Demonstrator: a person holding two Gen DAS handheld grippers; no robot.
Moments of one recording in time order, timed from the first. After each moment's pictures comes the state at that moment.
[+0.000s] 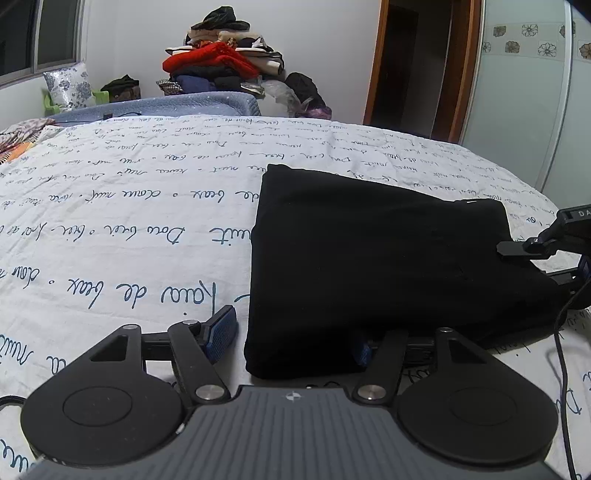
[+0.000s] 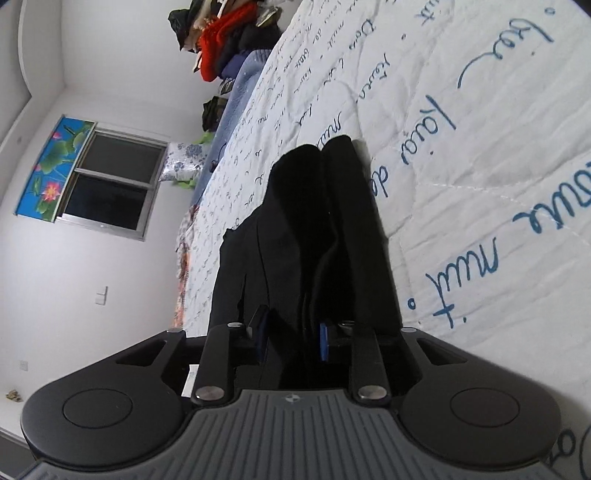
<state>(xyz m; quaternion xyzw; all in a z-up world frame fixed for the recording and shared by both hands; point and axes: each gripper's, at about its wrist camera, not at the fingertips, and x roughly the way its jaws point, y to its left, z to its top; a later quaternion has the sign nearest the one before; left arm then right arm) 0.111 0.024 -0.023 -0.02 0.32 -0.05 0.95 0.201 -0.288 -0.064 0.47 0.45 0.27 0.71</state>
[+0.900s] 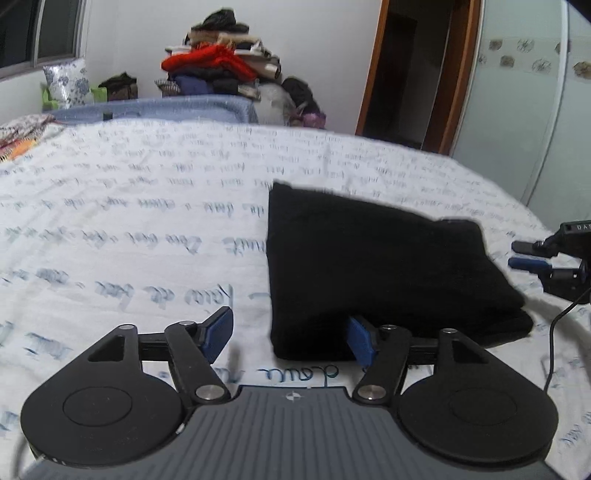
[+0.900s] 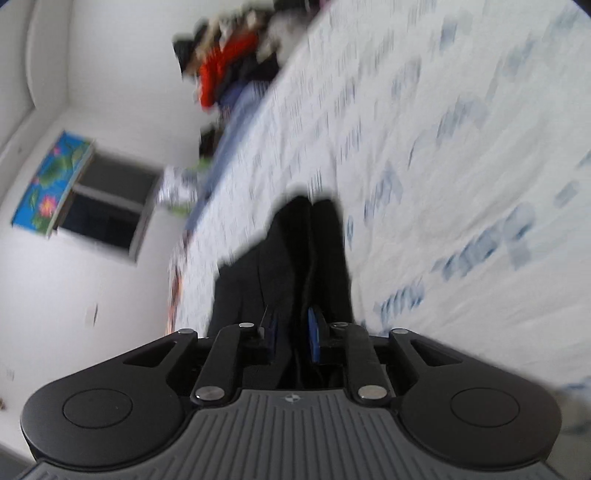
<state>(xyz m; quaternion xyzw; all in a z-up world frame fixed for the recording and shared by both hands) 0.080 0.045 0.015 -0.04 0.31 -0.06 0.95 0.174 -0.336 -0.029 0.46 0.37 0.21 0.78</state>
